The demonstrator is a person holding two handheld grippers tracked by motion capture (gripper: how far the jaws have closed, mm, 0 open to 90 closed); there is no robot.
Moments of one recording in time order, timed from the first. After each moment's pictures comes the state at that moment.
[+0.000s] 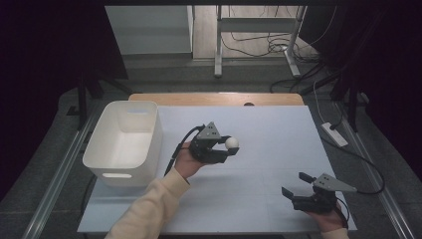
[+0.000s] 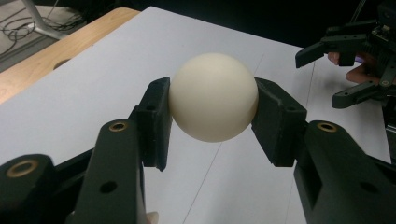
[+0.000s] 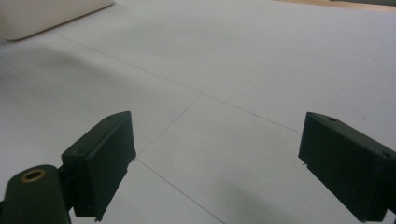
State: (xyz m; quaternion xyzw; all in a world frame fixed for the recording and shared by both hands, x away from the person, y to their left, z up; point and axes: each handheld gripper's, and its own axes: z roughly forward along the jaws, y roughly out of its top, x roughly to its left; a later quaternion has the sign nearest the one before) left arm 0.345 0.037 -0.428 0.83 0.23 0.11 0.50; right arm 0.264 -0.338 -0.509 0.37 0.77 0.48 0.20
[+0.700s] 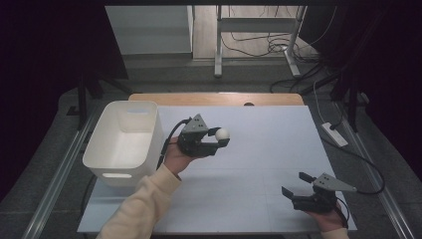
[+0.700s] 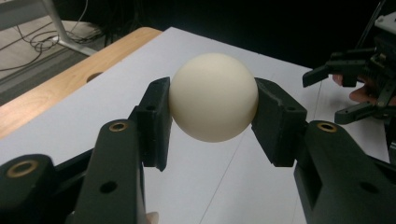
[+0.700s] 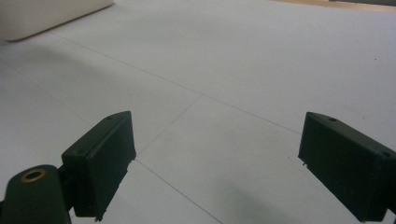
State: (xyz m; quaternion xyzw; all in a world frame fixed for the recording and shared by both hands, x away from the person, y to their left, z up) left arm 0.343 0.070 -0.406 0.81 0.25 0.13 0.52; right arm 0.265 -0.338 -0.509 0.37 0.77 0.48 0.20
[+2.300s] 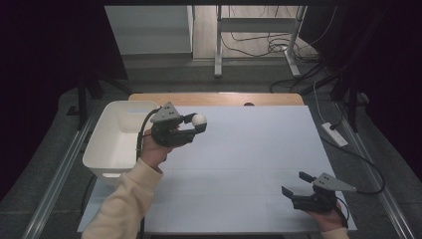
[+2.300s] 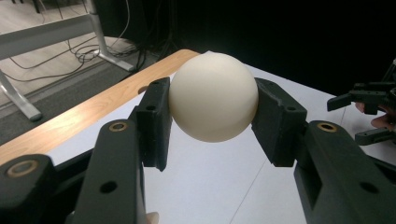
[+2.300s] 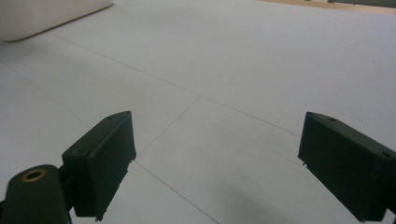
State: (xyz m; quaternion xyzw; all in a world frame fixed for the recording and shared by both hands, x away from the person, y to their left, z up) left arm 0.340 0.127 -0.378 0.77 0.30 0.17 0.54; right arm 0.265 -0.337 -0.508 0.37 0.77 0.48 0.20
